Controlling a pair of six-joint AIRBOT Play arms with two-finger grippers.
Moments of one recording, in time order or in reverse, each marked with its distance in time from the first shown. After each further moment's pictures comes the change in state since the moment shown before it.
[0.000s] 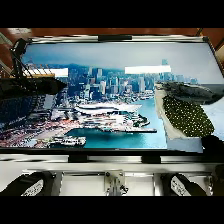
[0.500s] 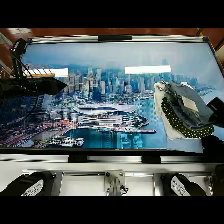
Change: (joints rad) left arm 0.000 0.000 0.000 0.000 -0.001 0.000; right arm -0.004 0.022 -0.244 -0.039 -0.200 -0.031
